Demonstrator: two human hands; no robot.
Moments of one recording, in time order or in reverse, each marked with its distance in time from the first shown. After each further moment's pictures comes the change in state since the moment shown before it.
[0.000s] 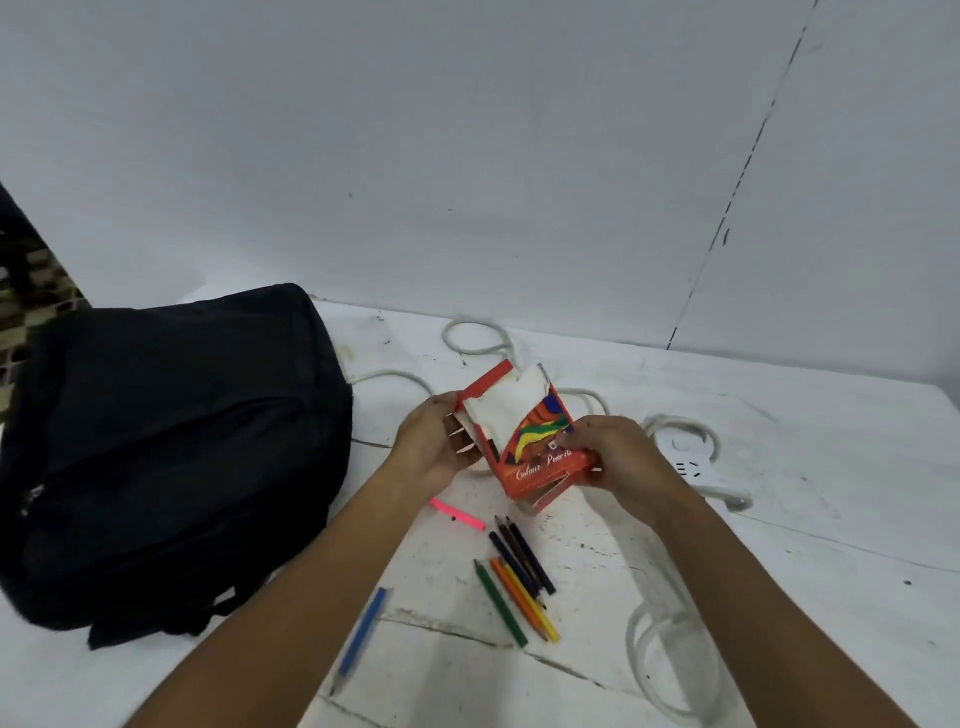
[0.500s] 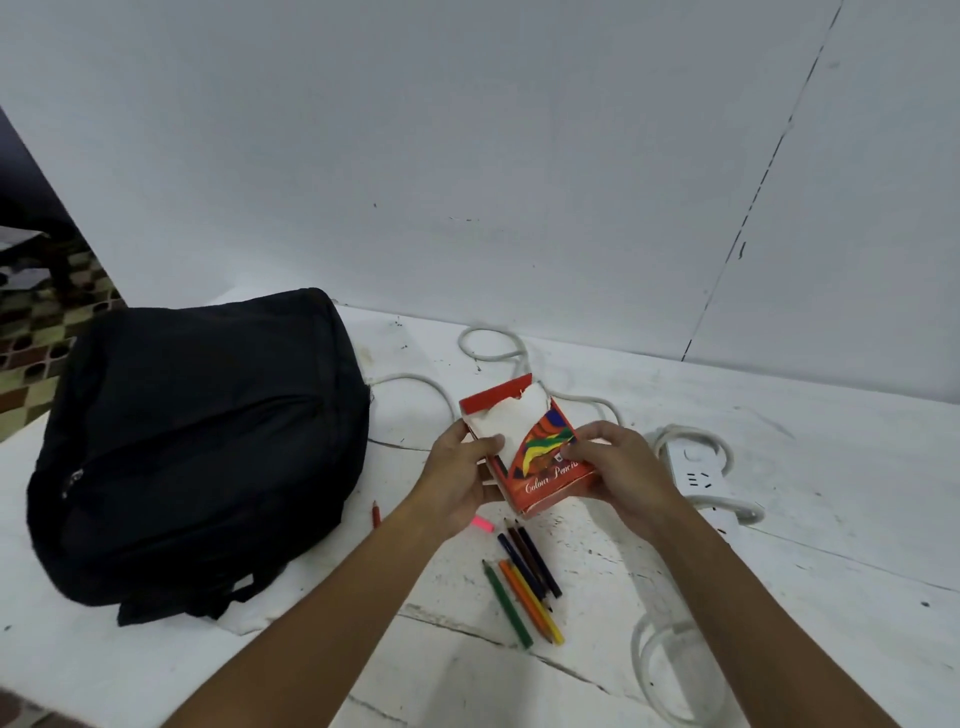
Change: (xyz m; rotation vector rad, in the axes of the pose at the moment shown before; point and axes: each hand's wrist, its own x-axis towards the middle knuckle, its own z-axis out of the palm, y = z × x) left_hand -0.032 -0.024 -0.001 0.155 -0.142 0.070; right_hand -0.006 0.007 0.008 0.048 0.026 -0.025
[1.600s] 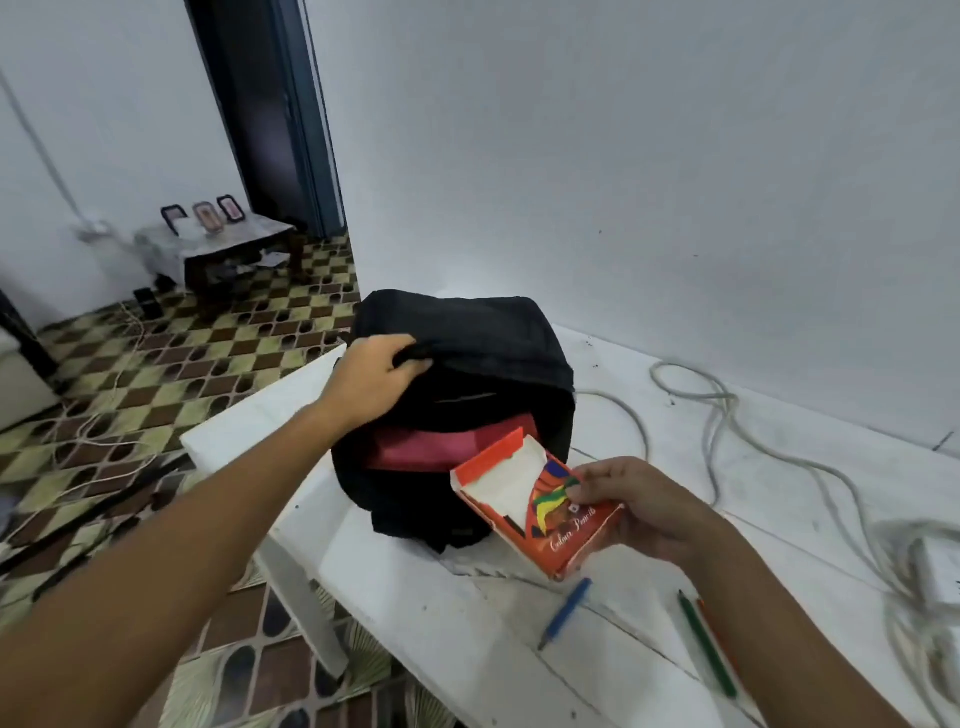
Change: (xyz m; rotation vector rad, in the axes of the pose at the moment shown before) left_hand -0.109 0.154 -0.250 1.323 0.562 0.719; right_hand -0.033 -0.010 0.168 -0.154 -0.713 0.183
